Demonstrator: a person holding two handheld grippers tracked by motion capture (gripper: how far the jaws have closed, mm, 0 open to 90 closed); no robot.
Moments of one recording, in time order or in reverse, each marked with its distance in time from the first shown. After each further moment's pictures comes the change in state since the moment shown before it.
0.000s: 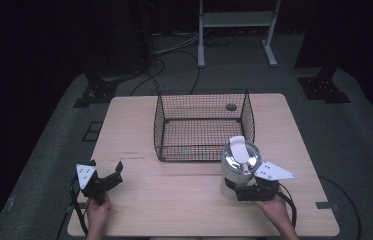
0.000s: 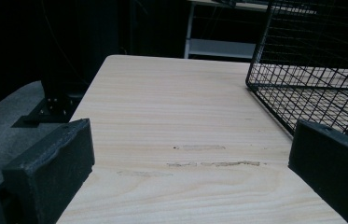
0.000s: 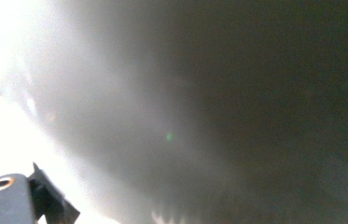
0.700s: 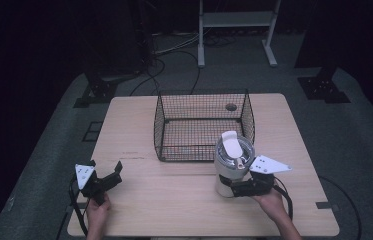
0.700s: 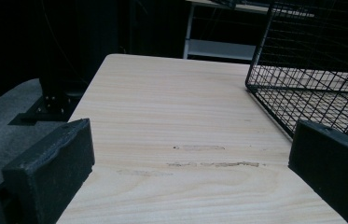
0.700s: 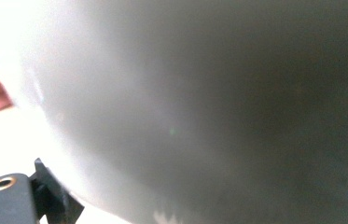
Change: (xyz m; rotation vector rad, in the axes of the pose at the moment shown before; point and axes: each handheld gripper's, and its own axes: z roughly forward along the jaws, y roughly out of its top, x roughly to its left) left arm 0.003 0.000 -0.001 0.000 -0.005 -0.019; right arm 0.002 0.023 0.012 -0.003 0.079 -0.011
